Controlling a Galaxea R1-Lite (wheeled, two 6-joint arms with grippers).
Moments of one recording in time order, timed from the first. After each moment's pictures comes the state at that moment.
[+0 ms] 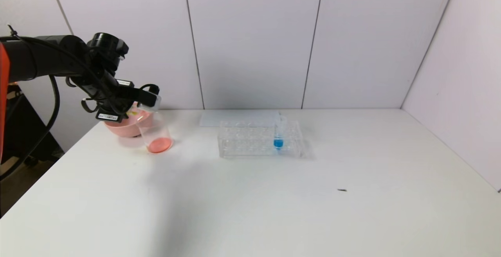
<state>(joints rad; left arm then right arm) -0.01 2.14 -1.99 0.71 0.18 1.63 0.00 0.00 0.00 0.00 0.00 0.00</state>
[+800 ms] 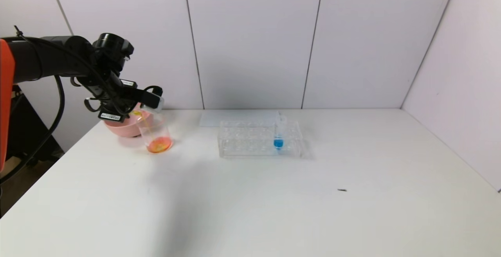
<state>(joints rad) -0.03 2.14 -1.99 0.70 0.23 1.64 0.00 0.00 0.00 0.00 0.00 0.00</state>
